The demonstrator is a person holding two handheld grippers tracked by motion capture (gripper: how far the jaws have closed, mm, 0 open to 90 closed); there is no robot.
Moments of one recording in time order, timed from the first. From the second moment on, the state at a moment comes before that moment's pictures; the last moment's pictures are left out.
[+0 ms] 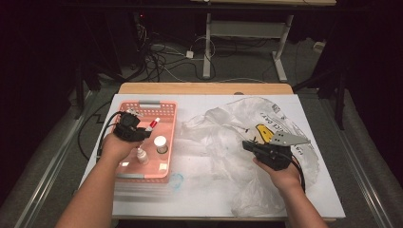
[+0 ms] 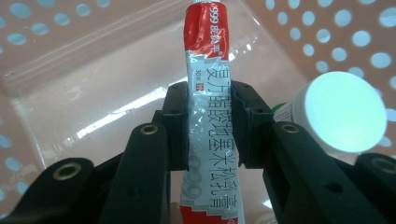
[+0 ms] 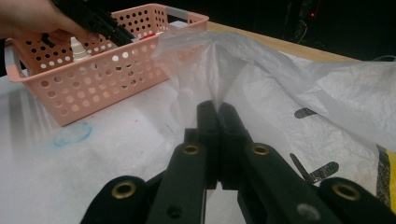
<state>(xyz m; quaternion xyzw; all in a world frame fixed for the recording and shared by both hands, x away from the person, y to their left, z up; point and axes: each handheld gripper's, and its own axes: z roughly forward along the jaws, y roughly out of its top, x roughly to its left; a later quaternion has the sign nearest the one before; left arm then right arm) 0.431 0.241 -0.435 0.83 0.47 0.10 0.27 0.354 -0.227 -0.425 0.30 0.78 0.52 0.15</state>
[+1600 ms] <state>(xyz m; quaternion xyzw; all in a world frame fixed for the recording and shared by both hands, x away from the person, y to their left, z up) 0.326 0.224 -0.401 0.79 0.43 0.16 0.40 0.345 -0.225 -0.421 0.29 0.78 0.53 0.16</state>
